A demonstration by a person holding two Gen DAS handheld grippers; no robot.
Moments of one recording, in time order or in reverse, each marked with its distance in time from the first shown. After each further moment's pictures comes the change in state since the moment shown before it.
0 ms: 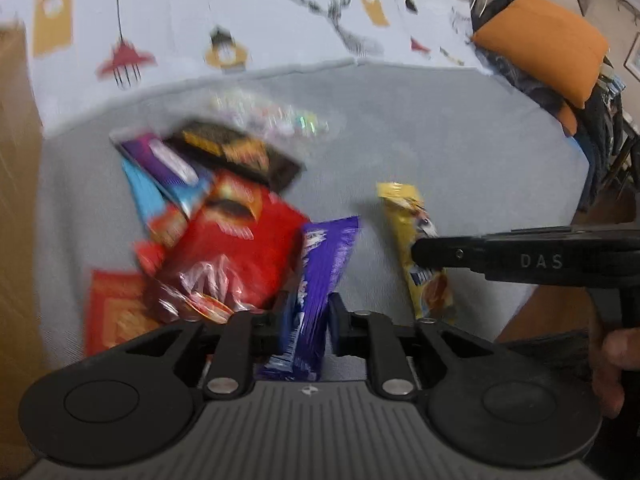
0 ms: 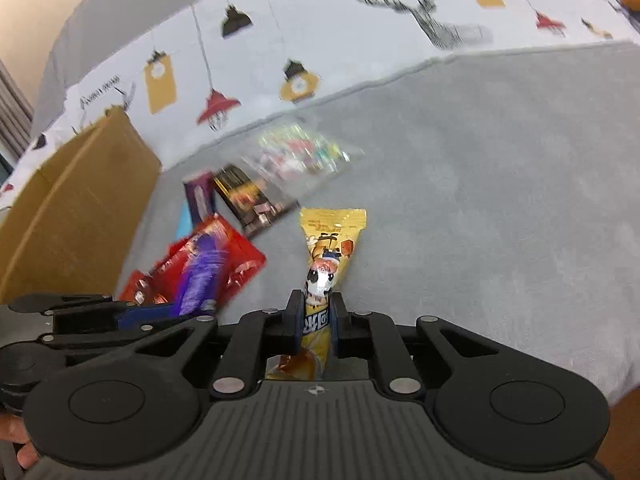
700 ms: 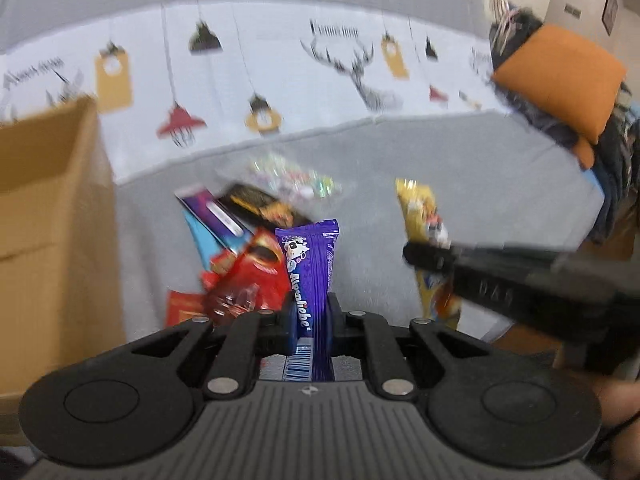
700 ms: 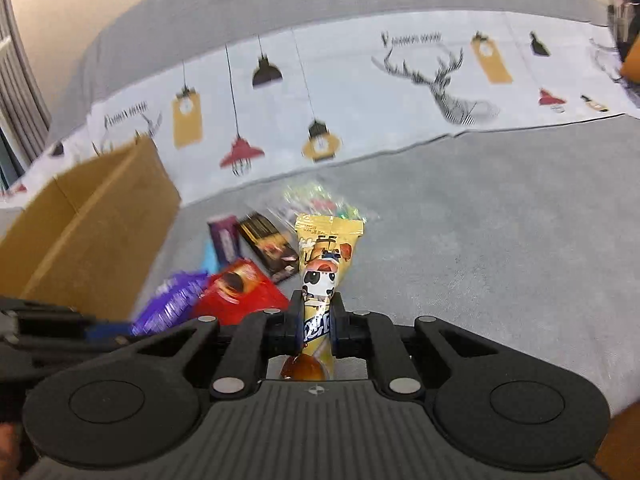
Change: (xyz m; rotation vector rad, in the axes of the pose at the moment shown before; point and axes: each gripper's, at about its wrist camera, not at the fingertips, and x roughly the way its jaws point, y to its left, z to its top) left arm -0.119 -0.032 0.012 -0.027 -0.120 0.164; right arm -0.057 0.046 -0.003 -0.086 -0.204 -0.007
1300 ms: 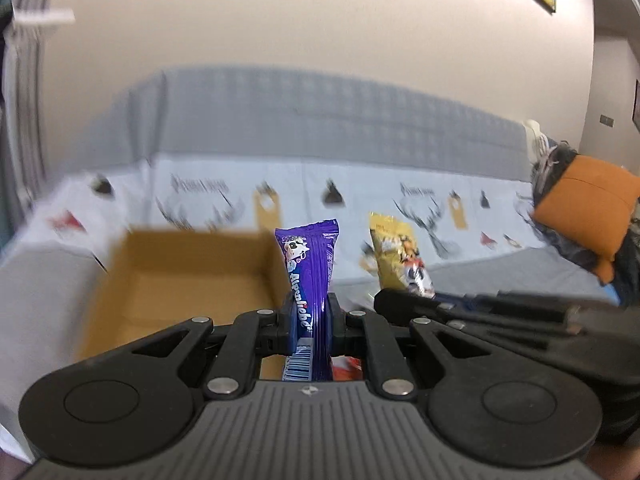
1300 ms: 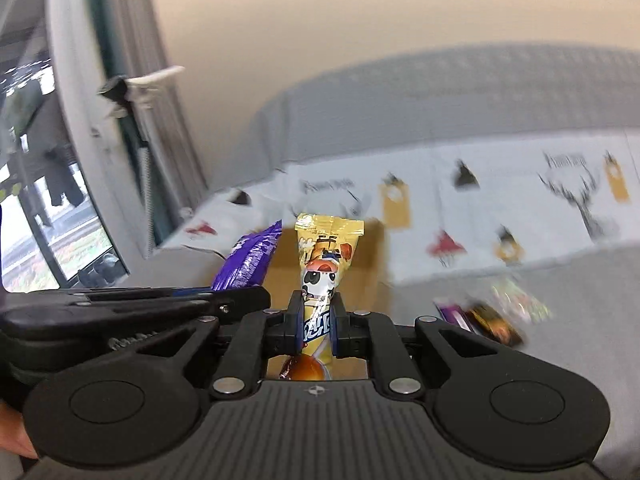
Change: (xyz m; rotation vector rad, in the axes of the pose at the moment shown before) left arm -0.232 0.096 -0.015 -0.105 -0.380 0.180; right arm -0.121 0.232 0.028 -0.224 -0.184 0.282
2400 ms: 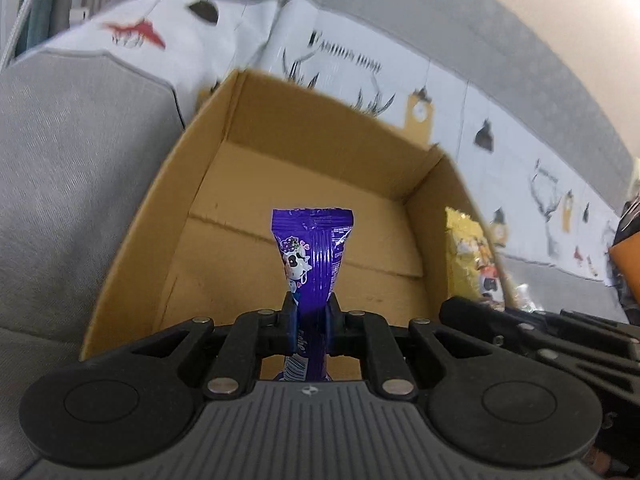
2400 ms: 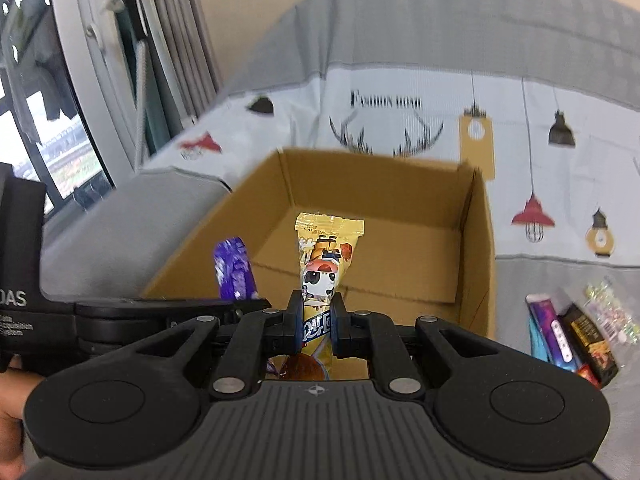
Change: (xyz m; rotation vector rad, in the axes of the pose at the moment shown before) left arm 0.184 0.186 -0.065 -0.353 0.334 0.076; right arm 0.209 0.035 -0.030 -0.065 0.308 0.005
